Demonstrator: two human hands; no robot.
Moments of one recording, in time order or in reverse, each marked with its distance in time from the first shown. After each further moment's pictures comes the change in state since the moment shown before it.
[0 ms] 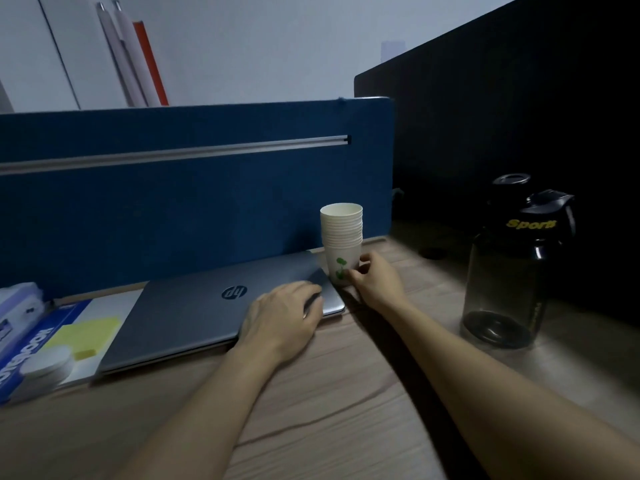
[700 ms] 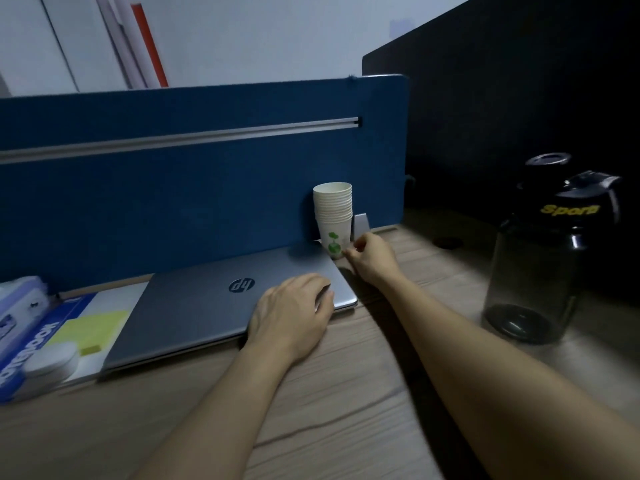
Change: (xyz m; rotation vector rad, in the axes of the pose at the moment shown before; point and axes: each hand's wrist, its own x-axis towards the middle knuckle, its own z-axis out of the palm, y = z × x) left_hand -0.003 0.004 0.001 -0.004 0.005 -0.027; right_hand 0.041 -0.009 0.023 -0.090 -0.012 0.029
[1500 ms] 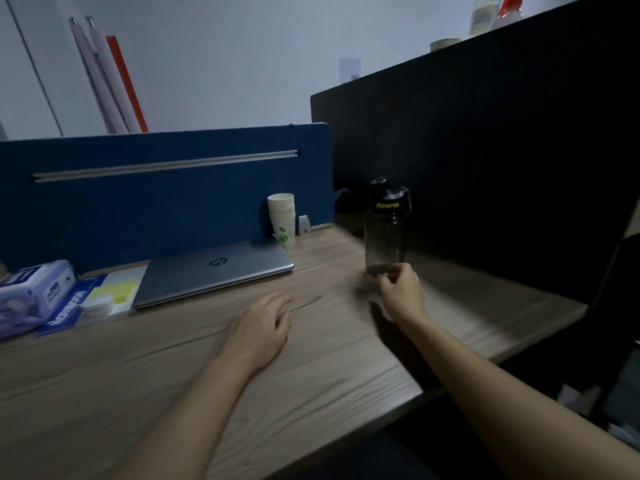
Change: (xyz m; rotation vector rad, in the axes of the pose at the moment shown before) left_hand -0.145 0.082 -0.065 -0.133 -0.092 0.007; right_hand -0.246 0.046 -0.176 0.193 0.294 0.162
